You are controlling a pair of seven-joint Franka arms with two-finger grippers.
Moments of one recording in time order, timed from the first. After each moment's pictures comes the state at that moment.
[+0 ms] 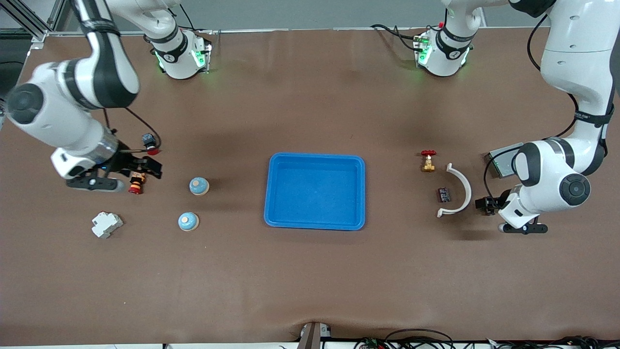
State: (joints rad) left arm 0.07 0.60 0.02 -1.81 0.01 2.29 0.10; right arm 0.18 0.08 -0.03 -2.08 0.07 2.20 0.20
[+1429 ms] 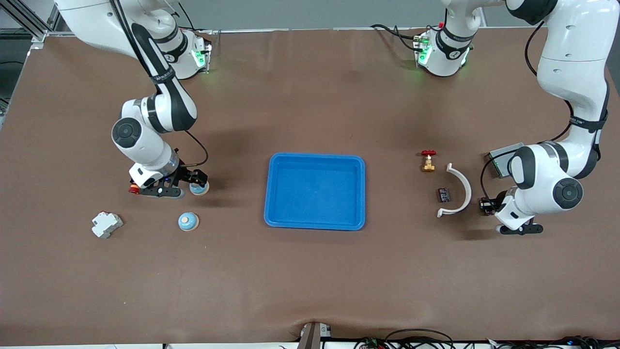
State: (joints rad) left arm 0.07 0.64 0.02 -1.81 0.01 2.30 0.05; right arm 0.25 0.31 -0.03 -2.27 0.07 2.63 0.23
